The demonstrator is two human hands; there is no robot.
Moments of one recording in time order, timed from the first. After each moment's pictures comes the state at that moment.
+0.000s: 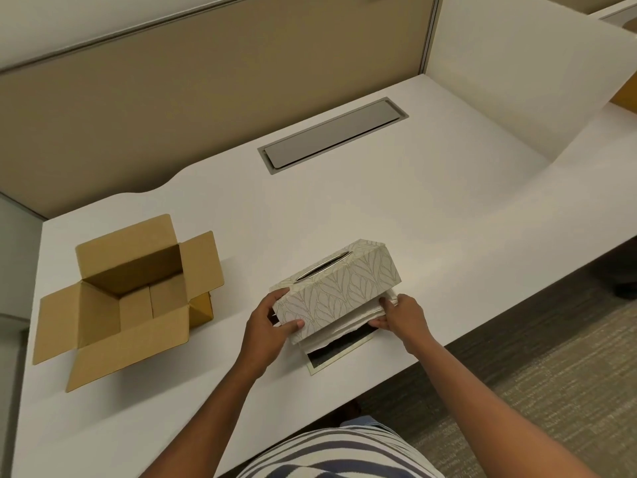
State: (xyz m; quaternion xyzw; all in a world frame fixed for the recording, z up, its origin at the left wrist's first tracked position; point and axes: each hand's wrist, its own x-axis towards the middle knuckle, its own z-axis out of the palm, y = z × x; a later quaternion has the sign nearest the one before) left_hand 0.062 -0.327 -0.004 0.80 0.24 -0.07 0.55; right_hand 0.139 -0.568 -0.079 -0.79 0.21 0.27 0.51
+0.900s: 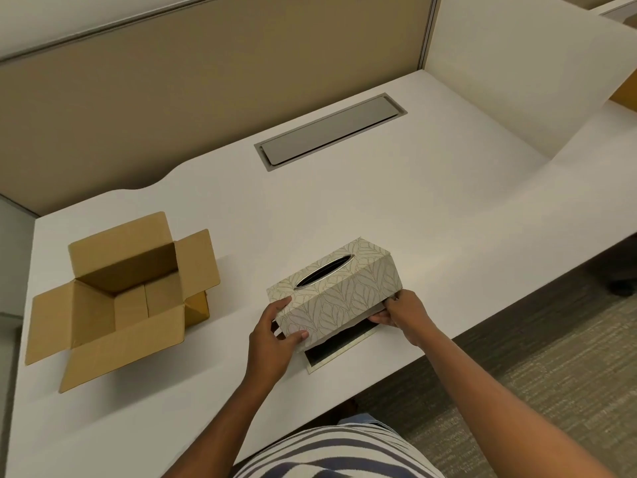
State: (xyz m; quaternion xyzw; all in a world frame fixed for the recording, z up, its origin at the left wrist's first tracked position) left_hand 0.046 -0.350 -0.013 0.81 0.25 -0.03 0.53; right_hand 0.153 -0.575 -0.071 -0.70 0.23 0.31 0.60
